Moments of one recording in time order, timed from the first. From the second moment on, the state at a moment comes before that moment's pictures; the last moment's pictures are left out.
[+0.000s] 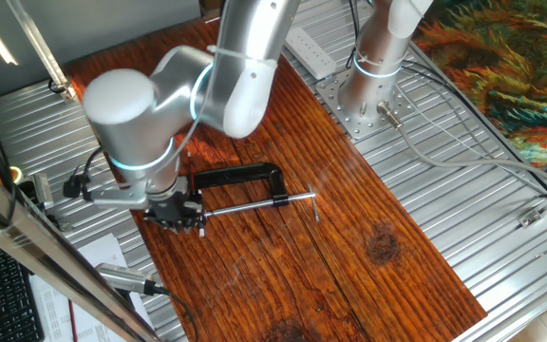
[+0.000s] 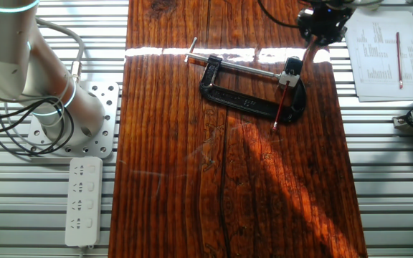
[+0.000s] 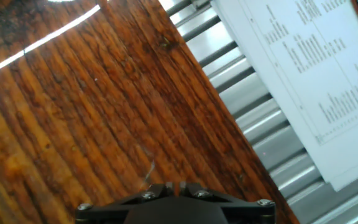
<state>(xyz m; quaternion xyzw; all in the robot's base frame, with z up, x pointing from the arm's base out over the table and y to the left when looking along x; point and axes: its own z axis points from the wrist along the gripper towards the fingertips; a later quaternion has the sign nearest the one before) 0.631 0.171 0.092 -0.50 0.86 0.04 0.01</state>
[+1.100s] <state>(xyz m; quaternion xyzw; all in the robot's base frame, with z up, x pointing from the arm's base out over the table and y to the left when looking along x) 0.616 0.180 0.061 -0.53 0.85 0.04 0.01</state>
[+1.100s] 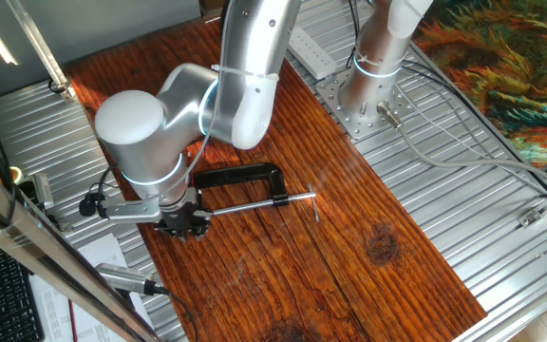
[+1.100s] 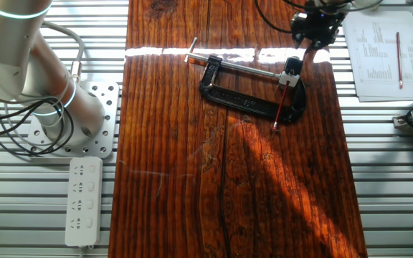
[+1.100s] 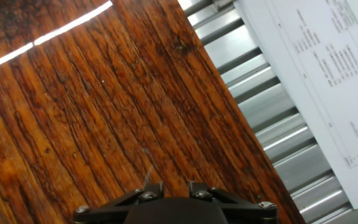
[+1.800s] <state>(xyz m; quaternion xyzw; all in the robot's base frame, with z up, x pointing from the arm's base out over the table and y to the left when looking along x) 0.610 0.179 0.048 -0.54 0.84 0.04 0.01</state>
